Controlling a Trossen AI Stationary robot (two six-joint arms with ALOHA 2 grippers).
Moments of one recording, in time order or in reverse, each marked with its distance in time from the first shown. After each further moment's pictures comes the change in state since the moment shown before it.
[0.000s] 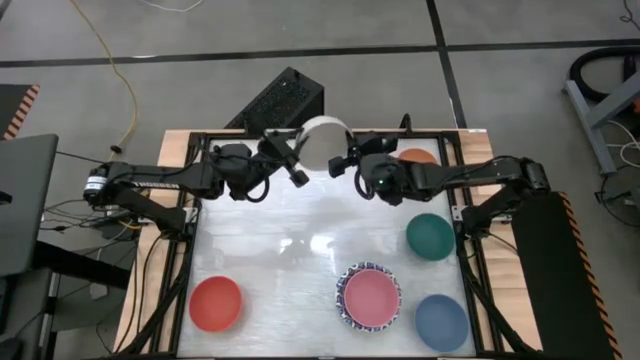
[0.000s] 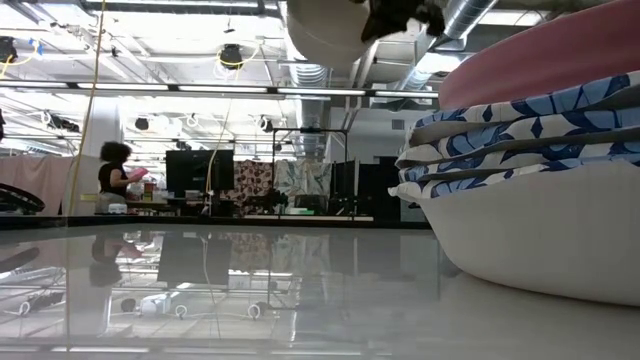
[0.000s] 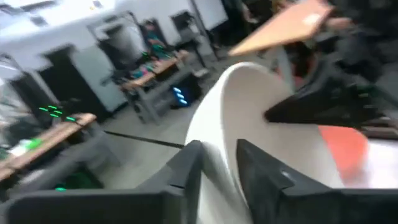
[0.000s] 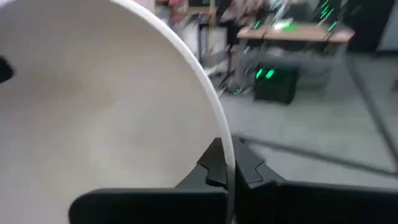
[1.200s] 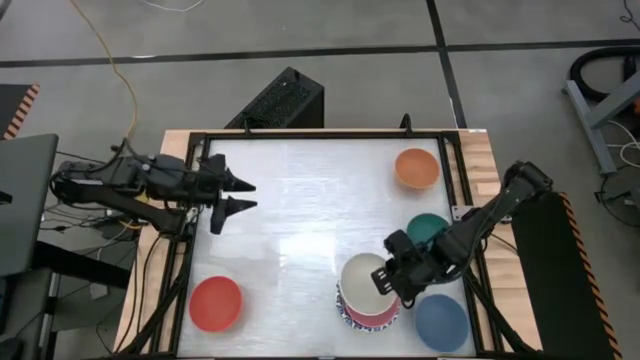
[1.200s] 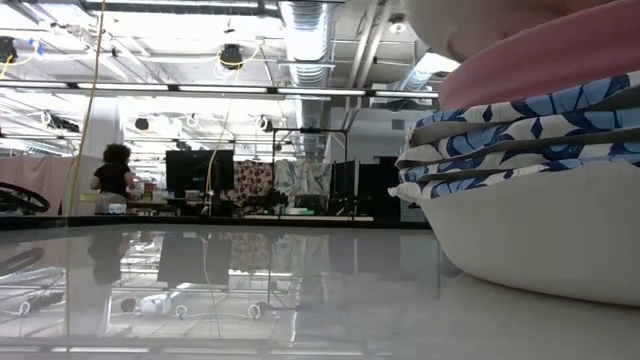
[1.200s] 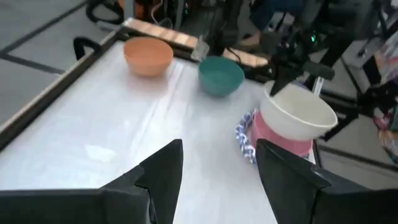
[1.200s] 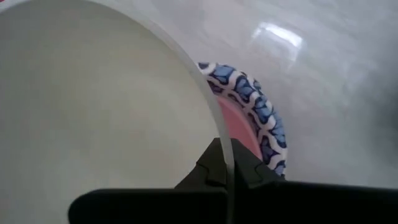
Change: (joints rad) left arm -0.191 -0.431 -0.003 -0.826 0.507 -0.781; right arm 0.605 0.002 -0.003 -0.883 -0.717 1.277
